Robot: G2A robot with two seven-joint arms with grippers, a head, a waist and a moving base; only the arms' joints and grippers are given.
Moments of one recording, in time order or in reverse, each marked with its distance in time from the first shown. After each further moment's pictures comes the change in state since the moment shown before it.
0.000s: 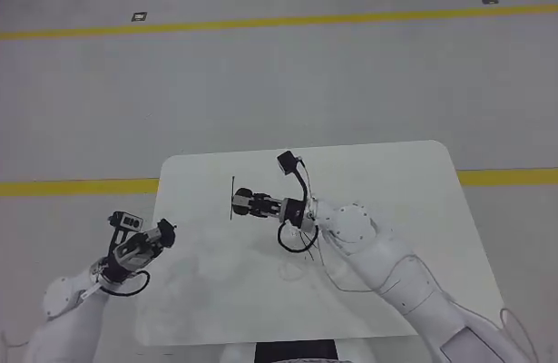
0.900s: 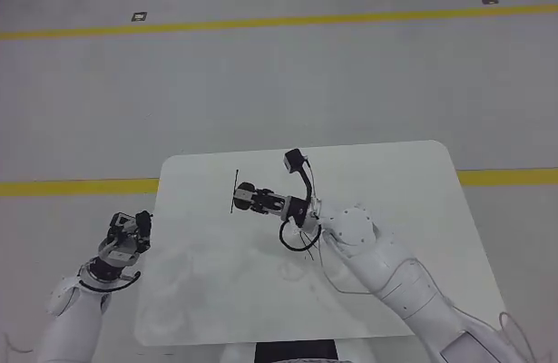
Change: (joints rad) left arm 0.005 -0.002 0.018 0.023 -0.319 0.279 -0.026; right arm -0.032 -0.004 0.023 -0.023 0.065 -0.016 -0.042
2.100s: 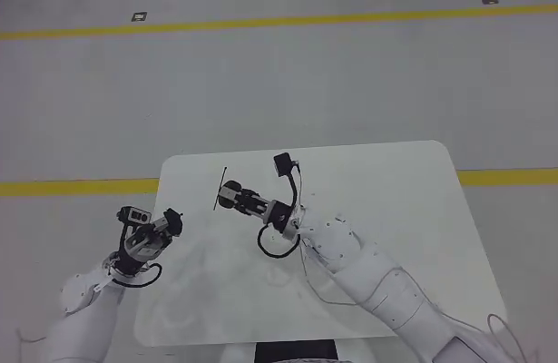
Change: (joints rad) left arm -0.015 -0.044 0.018 -0.079 0.300 -0.279 0.144; right arm -0.029 -0.044 -0.094 -0.057 -0.141 0.037 -0.292
